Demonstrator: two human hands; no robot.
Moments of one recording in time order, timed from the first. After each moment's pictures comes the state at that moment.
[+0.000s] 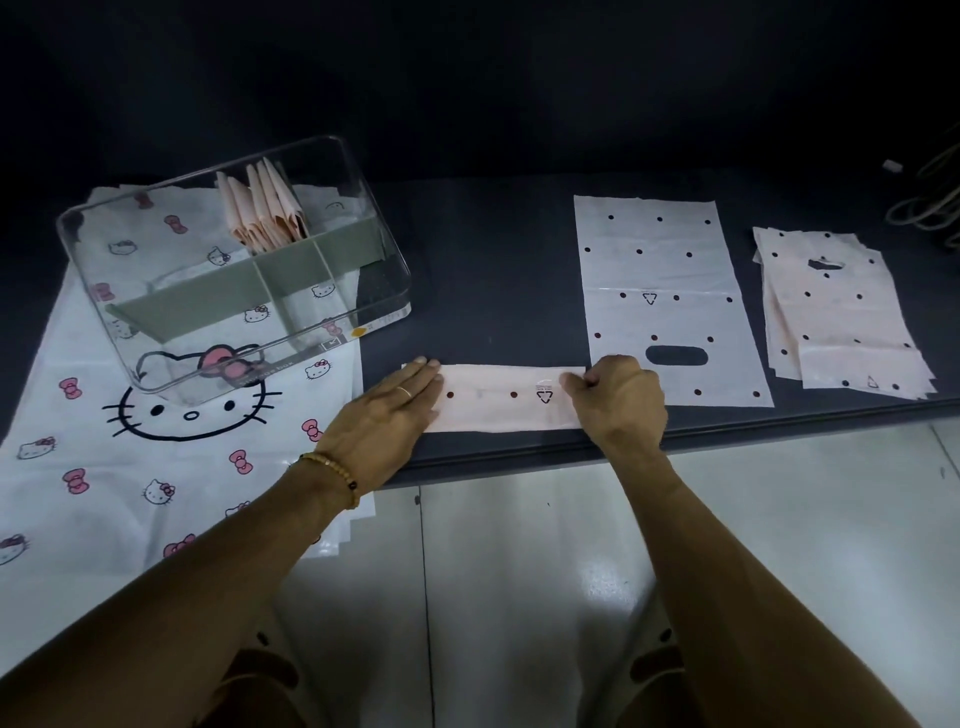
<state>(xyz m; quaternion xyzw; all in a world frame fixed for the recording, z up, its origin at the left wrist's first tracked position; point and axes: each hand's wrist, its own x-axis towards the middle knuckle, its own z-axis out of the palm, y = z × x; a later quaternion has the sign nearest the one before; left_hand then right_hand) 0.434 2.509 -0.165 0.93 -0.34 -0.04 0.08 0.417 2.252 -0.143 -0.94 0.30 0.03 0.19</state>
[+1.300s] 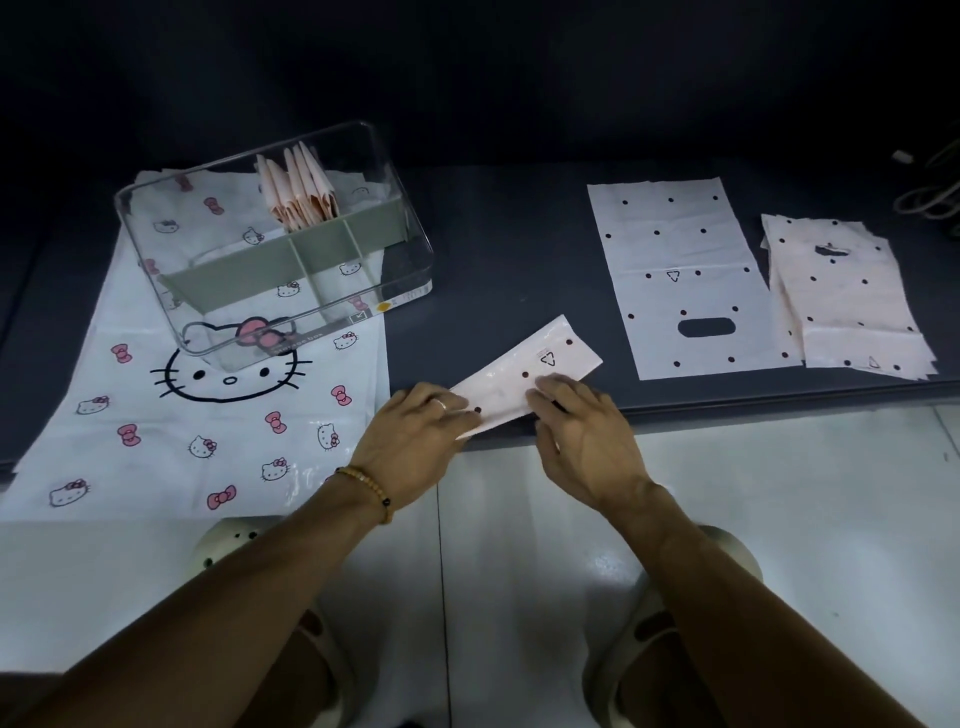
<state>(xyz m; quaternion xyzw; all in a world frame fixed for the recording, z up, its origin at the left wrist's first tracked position) 0.379 2.502 -0.144 0.93 -0.35 0.03 0.10 0.345 2.285 -0.144 -0.99 -0.12 -0.05 0.11</state>
